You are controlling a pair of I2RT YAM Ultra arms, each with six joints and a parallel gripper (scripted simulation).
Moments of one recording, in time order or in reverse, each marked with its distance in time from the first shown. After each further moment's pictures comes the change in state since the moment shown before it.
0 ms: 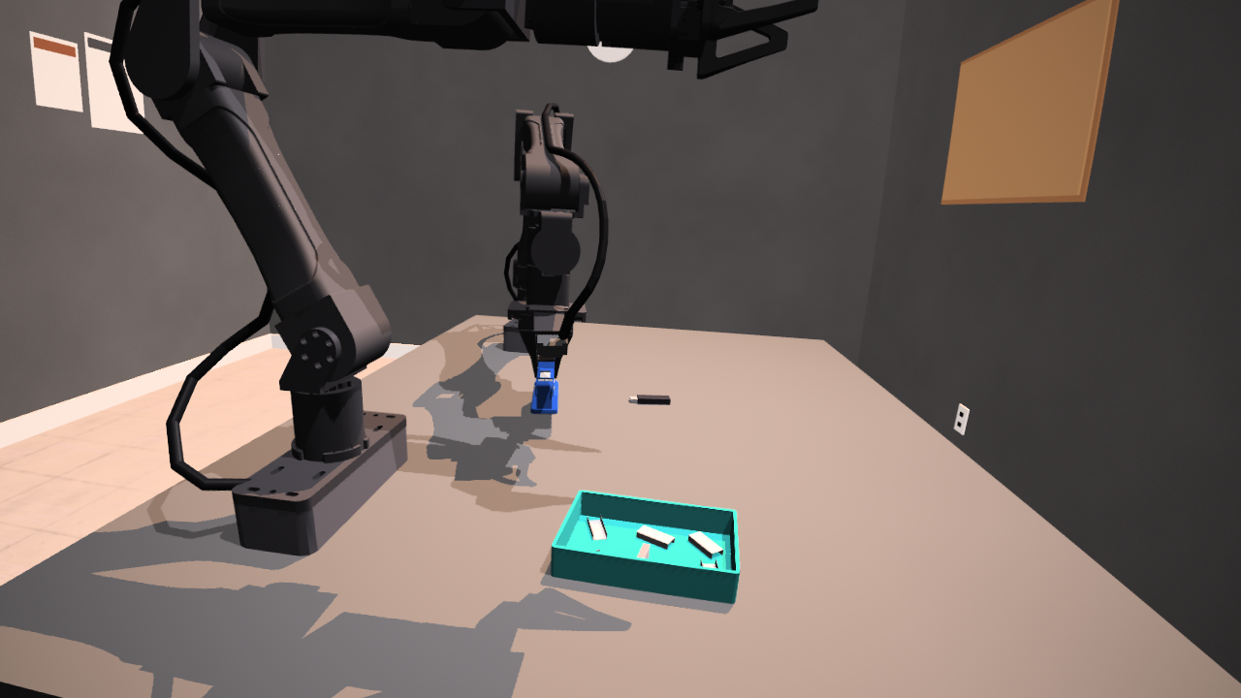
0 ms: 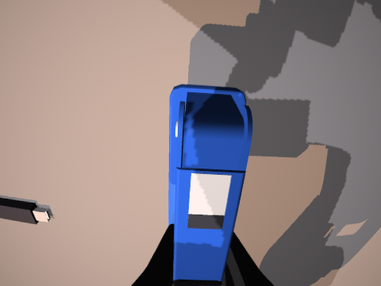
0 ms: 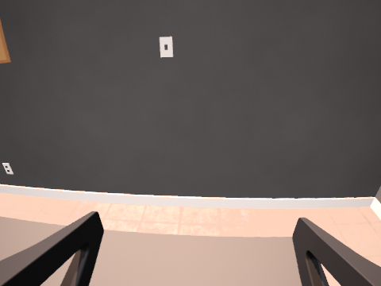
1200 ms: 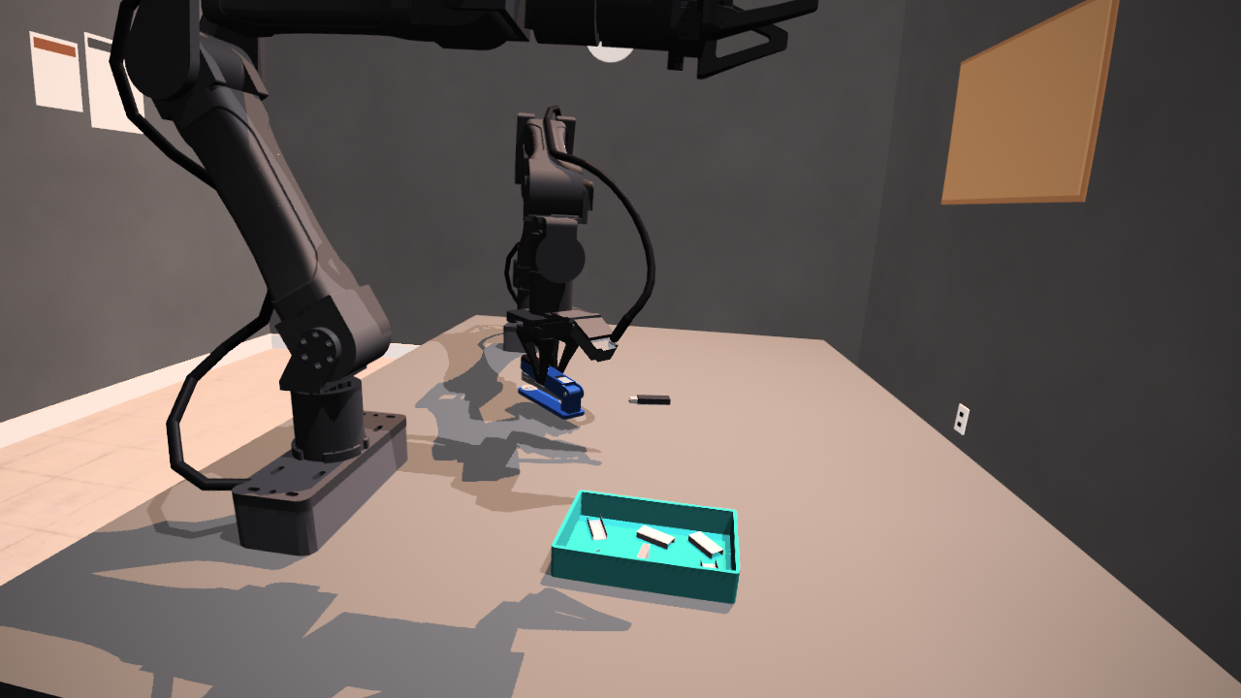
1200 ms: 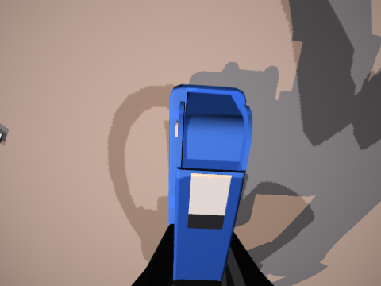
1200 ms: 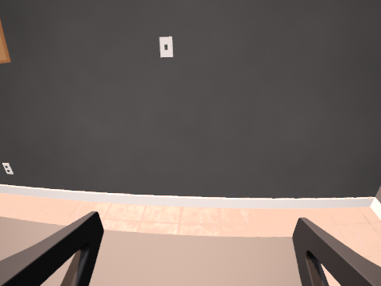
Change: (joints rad) left arm 0.010 0.030 0.024 -0.002 0.006 -0.598; right arm 0.000 0.000 0.000 0.000 0.000 0.000
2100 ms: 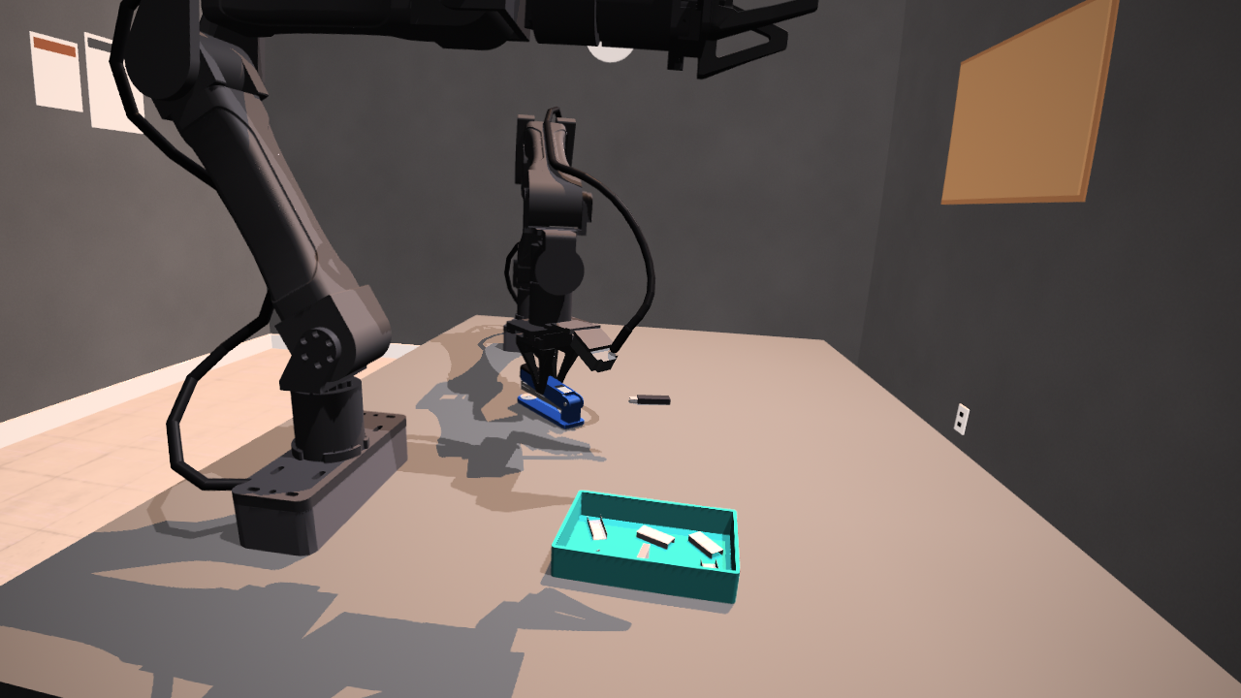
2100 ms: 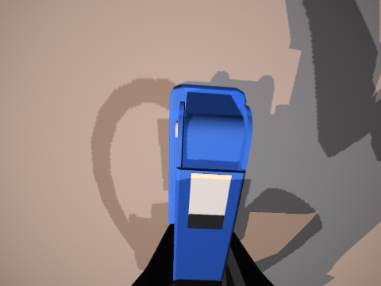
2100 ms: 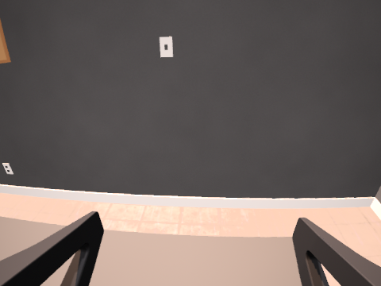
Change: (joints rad) left arm 0.000 0.000 -0.060 0.061 0.000 -0.017; right arm 0.000 0.000 0.000 0.000 0.000 0.000
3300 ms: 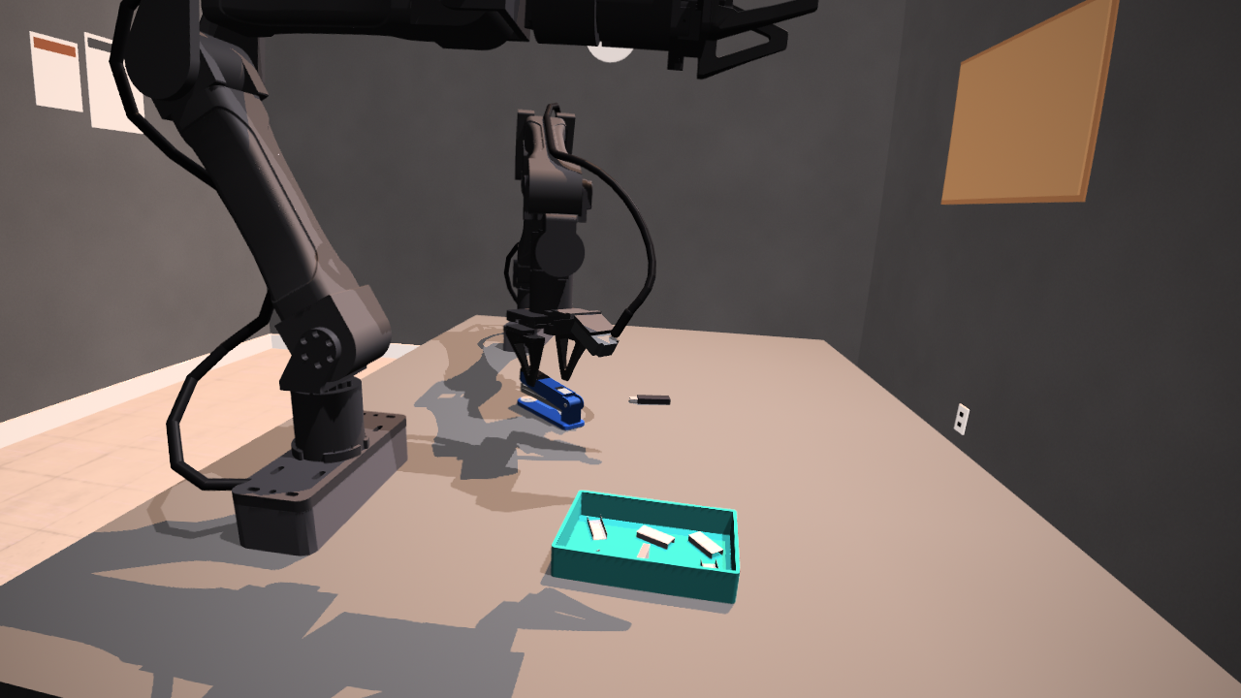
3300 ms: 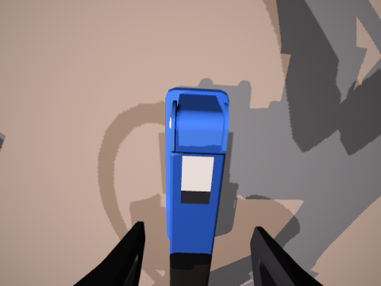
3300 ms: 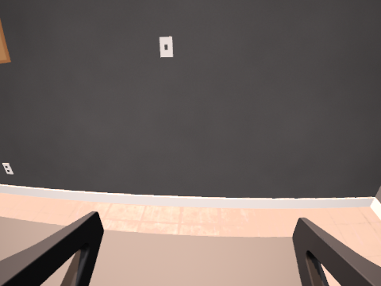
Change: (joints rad) left arm 0.000 -0.041 -0.007 0.019 0.000 0.005; right arm 0.000 0.000 0.000 0.000 0.000 0.000
